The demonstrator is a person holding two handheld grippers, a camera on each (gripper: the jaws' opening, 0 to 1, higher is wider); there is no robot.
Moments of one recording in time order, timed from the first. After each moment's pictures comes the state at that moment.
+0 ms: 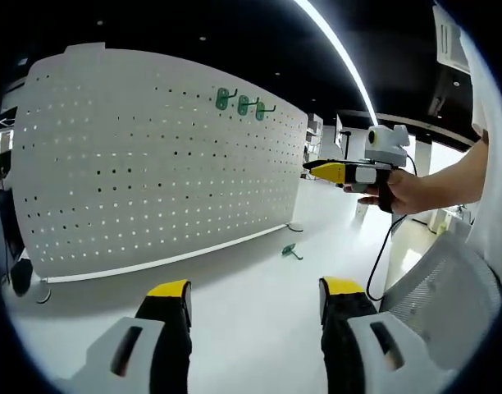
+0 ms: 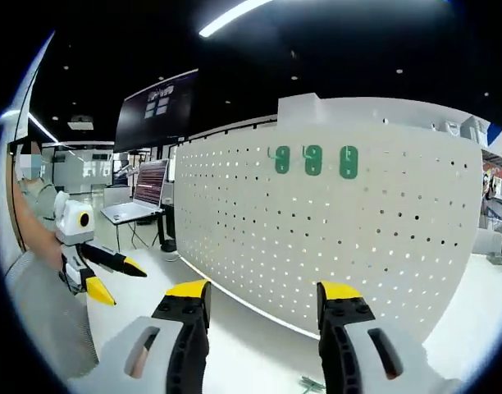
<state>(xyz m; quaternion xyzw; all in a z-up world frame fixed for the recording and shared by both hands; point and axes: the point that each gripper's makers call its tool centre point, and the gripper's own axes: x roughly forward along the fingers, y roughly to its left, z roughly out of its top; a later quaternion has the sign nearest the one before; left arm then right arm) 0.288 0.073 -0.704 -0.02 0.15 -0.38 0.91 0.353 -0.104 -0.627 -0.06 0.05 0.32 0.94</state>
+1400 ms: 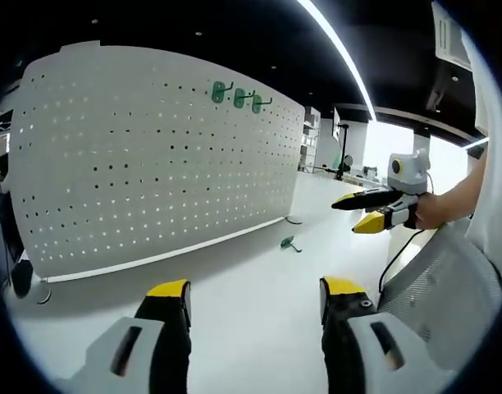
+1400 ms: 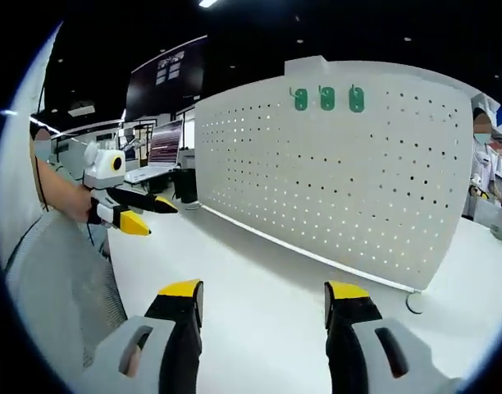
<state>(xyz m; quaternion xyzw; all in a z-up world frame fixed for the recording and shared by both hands) 0.284 0.073 -0.711 -0.01 0.16 -0.38 0.91 0.284 -0.119 -0.702 -0.08 0.16 0.34 0.92</state>
